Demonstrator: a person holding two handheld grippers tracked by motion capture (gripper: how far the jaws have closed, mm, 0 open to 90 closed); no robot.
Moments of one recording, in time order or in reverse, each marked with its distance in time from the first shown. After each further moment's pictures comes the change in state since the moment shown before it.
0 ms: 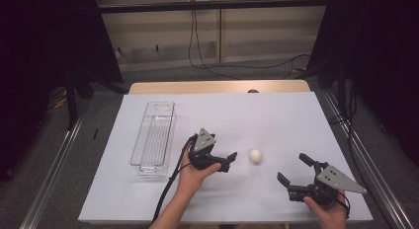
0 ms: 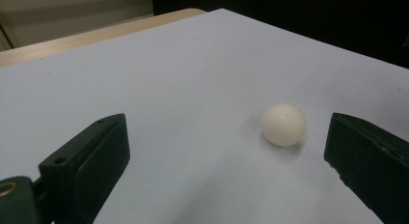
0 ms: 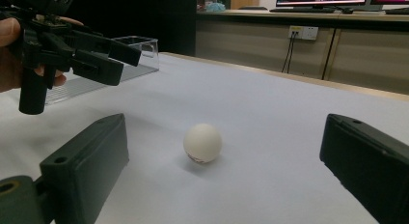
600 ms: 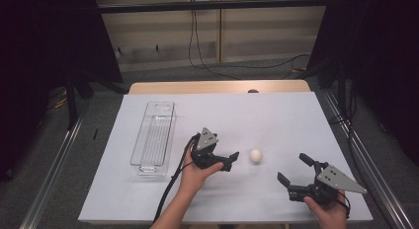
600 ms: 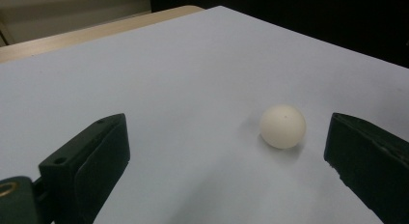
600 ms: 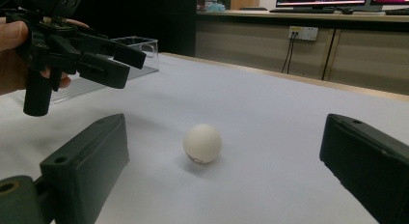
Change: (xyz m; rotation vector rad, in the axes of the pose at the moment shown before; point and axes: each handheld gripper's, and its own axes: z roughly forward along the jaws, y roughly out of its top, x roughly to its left) left arm 0.000 0.001 0.006 0.018 -0.002 0.005; right arm 0.000 0.000 0.000 0.001 0.002 -0.004
